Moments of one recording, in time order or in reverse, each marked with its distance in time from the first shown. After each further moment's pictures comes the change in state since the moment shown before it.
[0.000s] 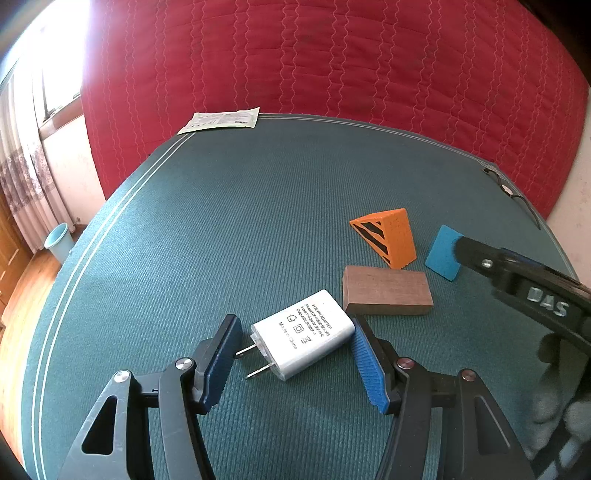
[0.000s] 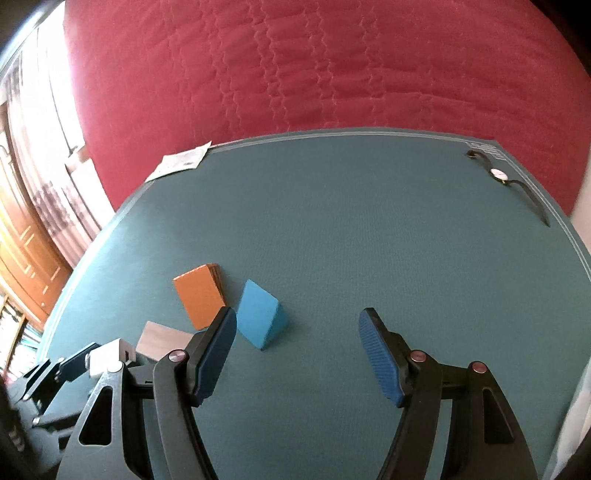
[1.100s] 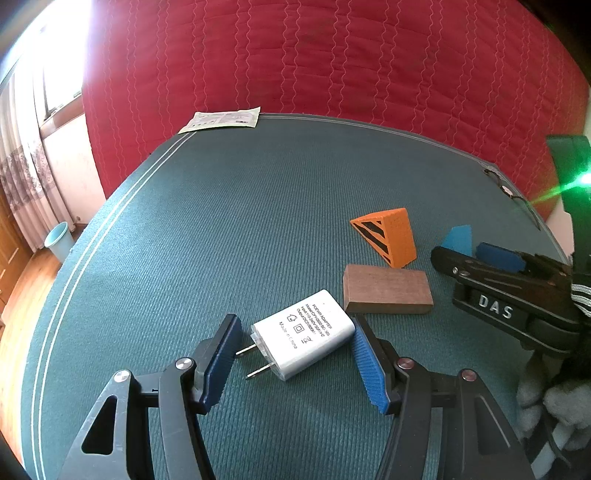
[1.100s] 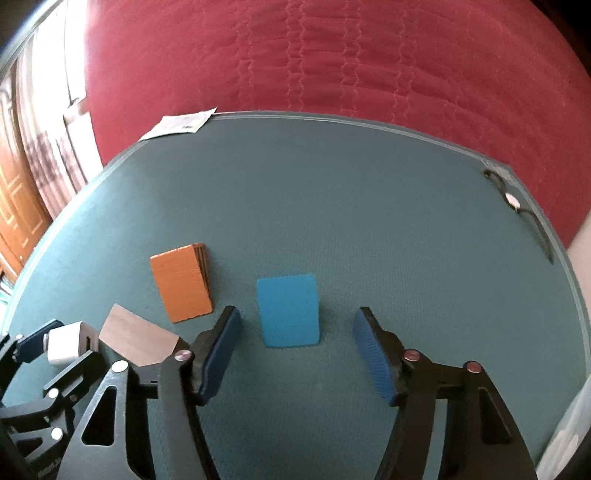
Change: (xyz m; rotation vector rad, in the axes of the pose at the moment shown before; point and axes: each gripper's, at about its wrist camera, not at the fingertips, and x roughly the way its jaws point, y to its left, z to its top) left arm 0.000 0.002 -0.001 -0.004 0.000 0.000; right arm 0.027 0.015 0.006 -0.164 0.065 -0.082
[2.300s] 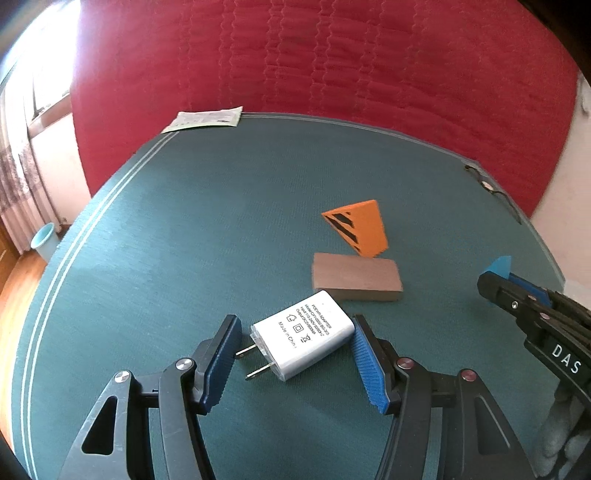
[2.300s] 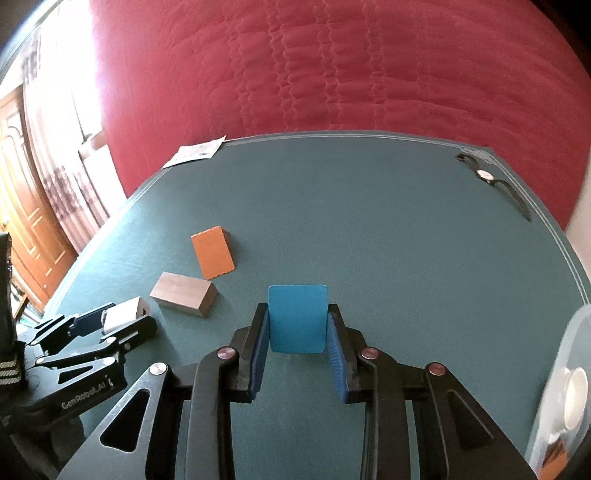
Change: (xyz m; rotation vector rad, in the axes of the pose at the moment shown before) left arm -0.006 -0.008 -0.004 0.010 0.008 -0.077; right arm -0.068 -0.026 -0.046 0.104 -0.084 0.104
